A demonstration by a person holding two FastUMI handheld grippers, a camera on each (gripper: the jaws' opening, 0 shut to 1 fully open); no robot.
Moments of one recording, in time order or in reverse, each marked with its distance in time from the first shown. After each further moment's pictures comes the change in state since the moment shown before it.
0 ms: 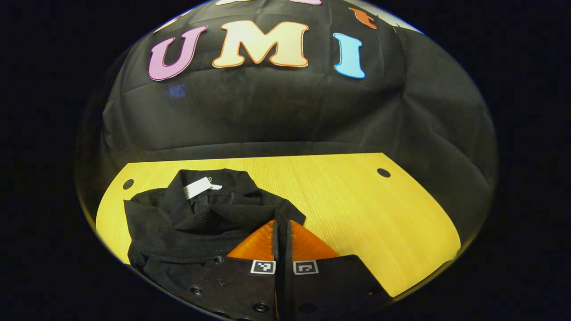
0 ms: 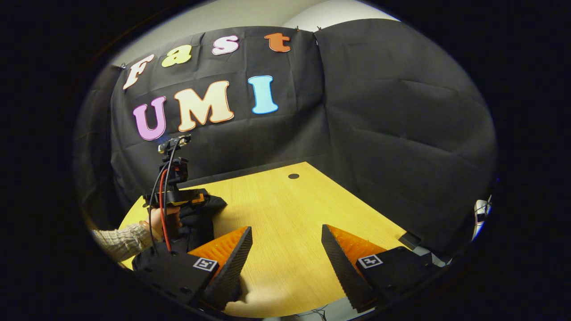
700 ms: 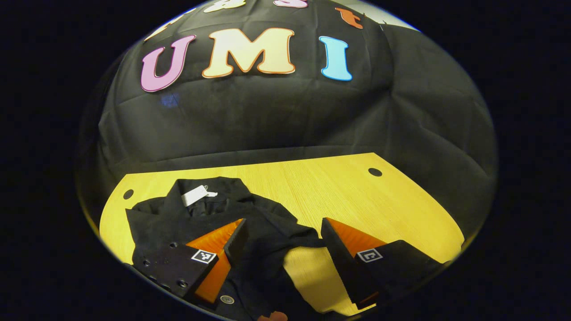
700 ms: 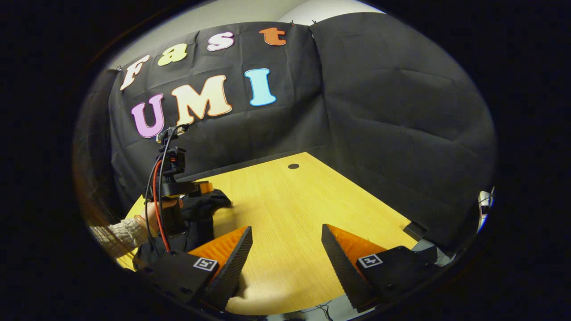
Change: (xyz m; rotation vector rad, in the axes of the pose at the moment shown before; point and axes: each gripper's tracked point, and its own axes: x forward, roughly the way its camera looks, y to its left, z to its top) left arm -0.033 -0.004 0.016 0.043 -0.074 -0.010; right arm 0.004 -0.002 -0.021 0.019 0.027 0.033
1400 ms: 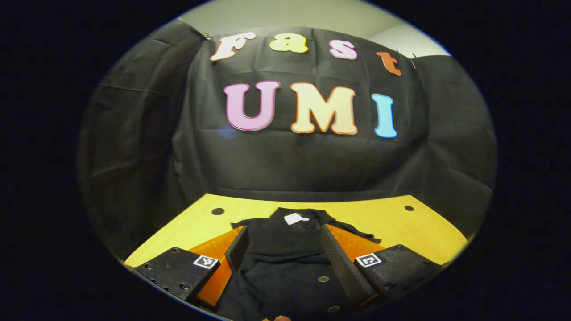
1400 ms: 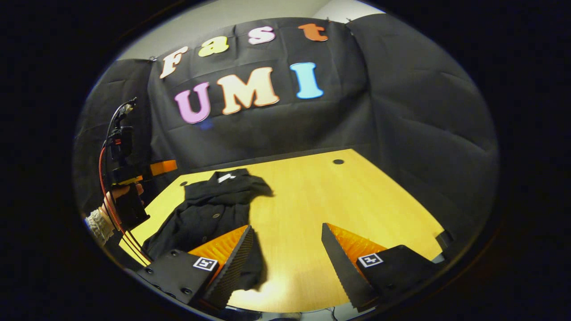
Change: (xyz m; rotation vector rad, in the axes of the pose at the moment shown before) left arm -0.202 0.168 0.018 -0.086 -0.317 0.331; right arm 0.012 0.069 -0.039 -0.169 0.048 0.319
